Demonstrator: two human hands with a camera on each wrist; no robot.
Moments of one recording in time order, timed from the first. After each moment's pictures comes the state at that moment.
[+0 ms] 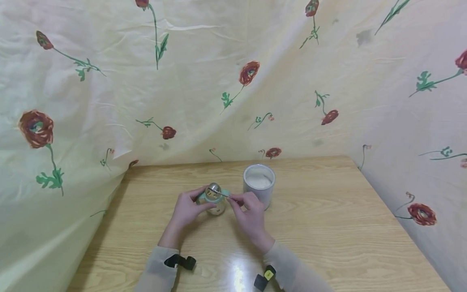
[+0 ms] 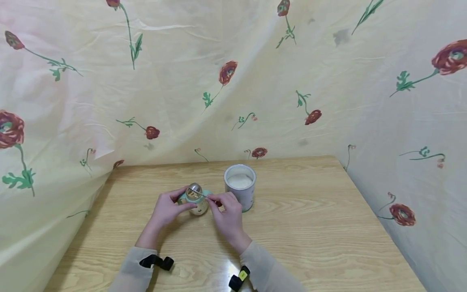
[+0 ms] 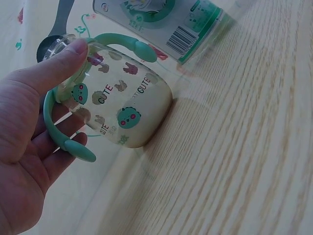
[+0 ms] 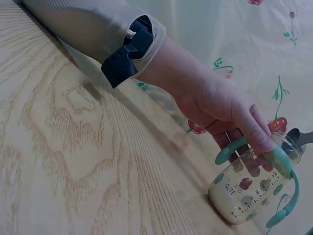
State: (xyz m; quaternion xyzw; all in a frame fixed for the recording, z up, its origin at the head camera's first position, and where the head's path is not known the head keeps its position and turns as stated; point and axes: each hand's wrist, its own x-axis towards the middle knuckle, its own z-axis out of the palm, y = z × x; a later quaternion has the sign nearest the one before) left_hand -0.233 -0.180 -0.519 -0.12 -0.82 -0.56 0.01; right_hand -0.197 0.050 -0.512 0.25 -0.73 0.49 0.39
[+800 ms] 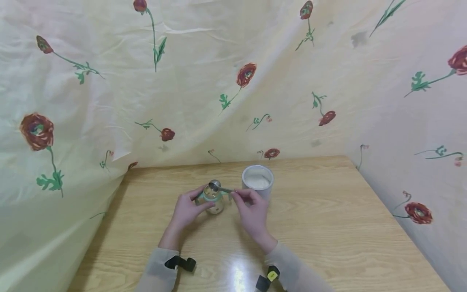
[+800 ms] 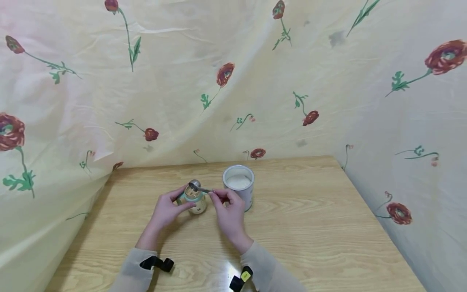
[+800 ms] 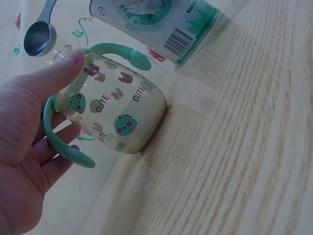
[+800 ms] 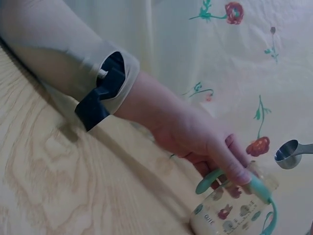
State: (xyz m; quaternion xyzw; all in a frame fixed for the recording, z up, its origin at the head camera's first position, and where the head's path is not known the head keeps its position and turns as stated) left_hand -0.229 -0.175 -0.515 -0.11 -0.83 -0.55 0.03; right_hand -0.188 0.048 -0.488 0.13 -0.69 0.64 0.31
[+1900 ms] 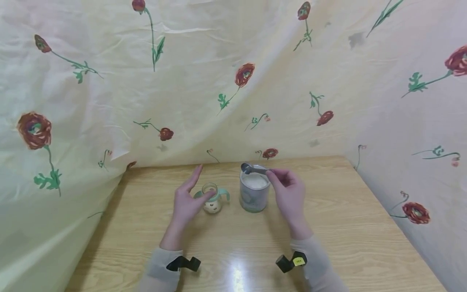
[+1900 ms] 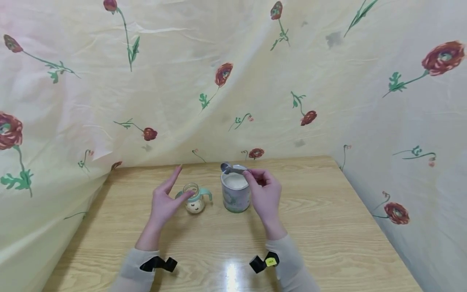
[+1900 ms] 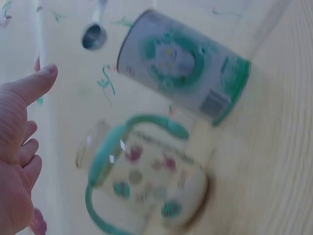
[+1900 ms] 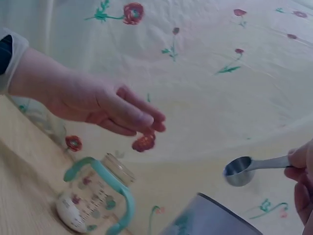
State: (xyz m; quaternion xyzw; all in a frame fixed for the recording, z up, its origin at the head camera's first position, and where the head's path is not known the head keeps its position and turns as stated) left_hand -0.217 -0.150 -0.471 -0.17 -0.77 -0.59 0.18; right_hand -0.199 0.141 -0.429 0.02 -0.71 0.65 0.28
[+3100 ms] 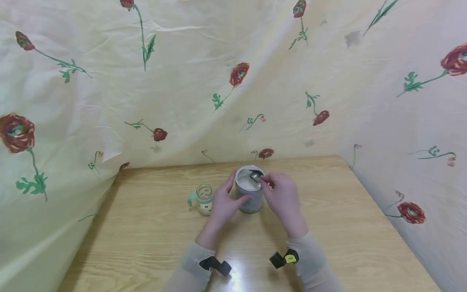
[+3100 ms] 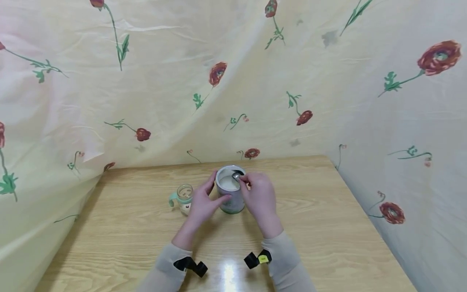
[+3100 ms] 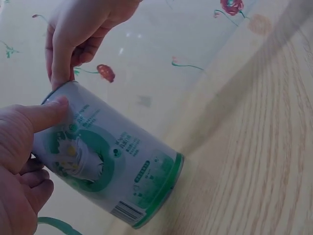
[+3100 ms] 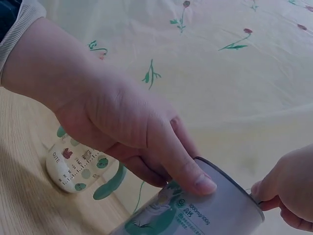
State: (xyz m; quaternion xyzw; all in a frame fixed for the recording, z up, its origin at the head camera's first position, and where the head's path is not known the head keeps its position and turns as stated) left_hand -0.234 -0.038 -0.494 -0.18 -0.77 -0.60 0.09; right_hand -0.213 0.156 -0.442 0.14 -0.88 0.30 0.35
